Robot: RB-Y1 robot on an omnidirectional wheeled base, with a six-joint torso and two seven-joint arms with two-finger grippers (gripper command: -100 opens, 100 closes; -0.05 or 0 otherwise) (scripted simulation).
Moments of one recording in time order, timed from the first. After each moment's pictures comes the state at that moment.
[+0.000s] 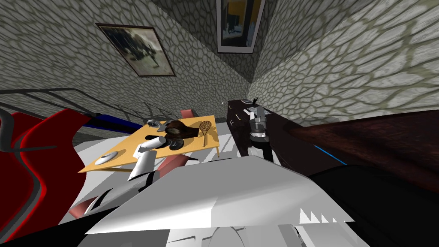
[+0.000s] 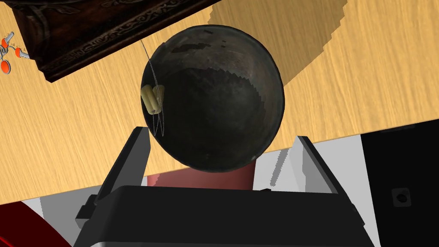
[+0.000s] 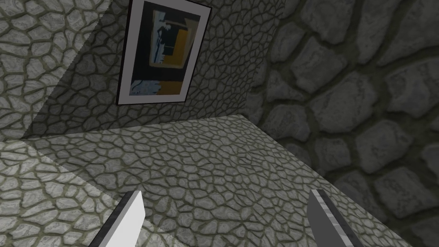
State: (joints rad) left arm -0.25 0.57 0.38 -1.16 0.47 1.06 0.70; right arm 0.51 -0.02 0.01 -2.35 0.07 -0.46 0.10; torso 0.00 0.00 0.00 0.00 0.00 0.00
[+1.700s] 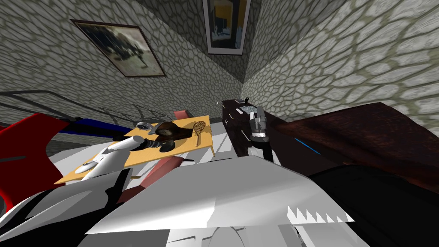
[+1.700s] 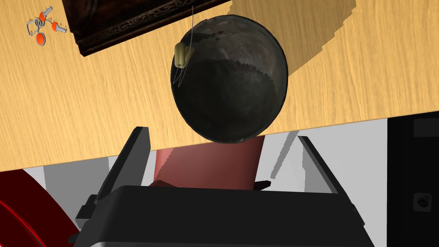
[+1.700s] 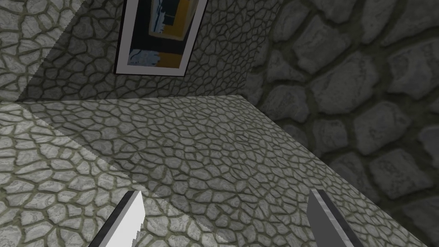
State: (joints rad) left arm -0.35 0.93 0.23 -0.77 0.80 0.93 0.65; right arm 0.51 -0.02 0.01 -2.35 0.07 -0.46 0.10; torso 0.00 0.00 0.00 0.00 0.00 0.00
